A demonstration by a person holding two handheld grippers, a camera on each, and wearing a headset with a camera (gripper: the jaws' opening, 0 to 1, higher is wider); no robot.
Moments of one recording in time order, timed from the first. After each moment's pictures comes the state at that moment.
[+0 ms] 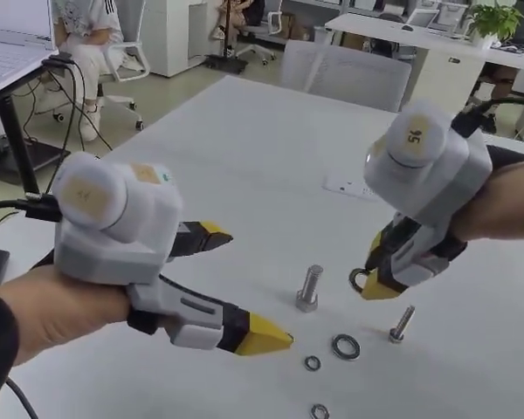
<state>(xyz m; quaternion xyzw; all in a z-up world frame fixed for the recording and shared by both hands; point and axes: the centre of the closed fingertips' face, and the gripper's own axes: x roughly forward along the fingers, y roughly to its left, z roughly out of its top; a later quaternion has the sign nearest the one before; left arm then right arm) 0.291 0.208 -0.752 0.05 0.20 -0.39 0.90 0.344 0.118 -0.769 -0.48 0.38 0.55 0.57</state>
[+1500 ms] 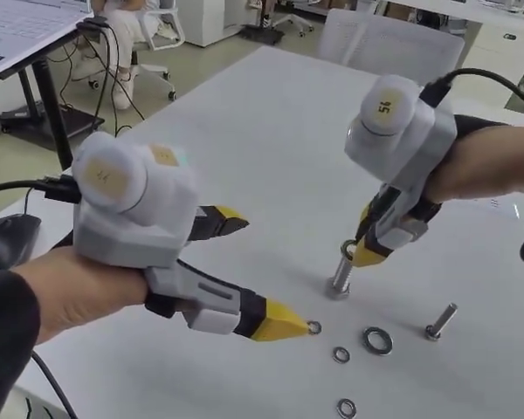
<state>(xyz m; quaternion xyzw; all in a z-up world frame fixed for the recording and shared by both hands) 0.297 0.221 -0.766 0.03 0.20 -0.37 0.91 0.385 0.163 -0.803 -0.50 0.39 0.58 0.52</state>
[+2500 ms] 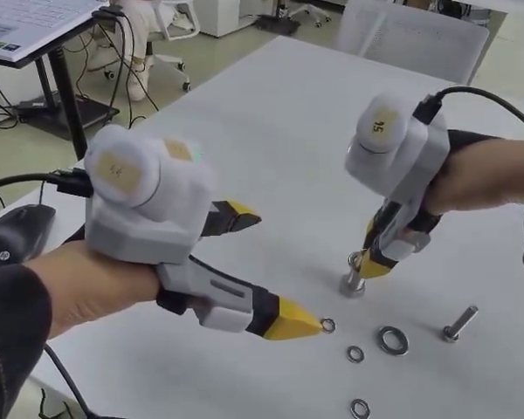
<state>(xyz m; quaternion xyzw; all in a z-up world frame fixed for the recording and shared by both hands) 0.296 0.223 -0.768 0.03 0.21 -0.36 0.91 0.380 0.163 -0.831 -0.51 0.41 0.58 0.49</state>
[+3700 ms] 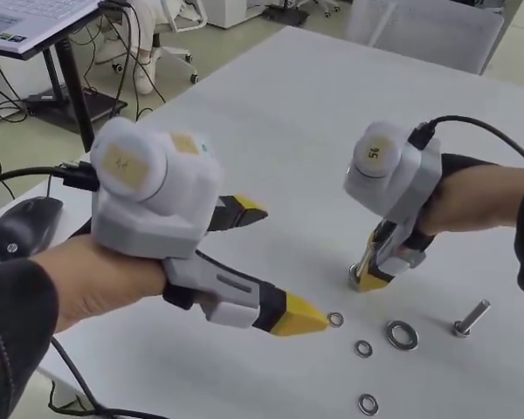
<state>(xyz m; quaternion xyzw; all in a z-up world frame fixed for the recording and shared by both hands) 0.296 0.223 -0.772 0.03 0.21 -0.36 0.91 0.388 0.163 -0.866 -0.50 0.42 0.58 0.49</state>
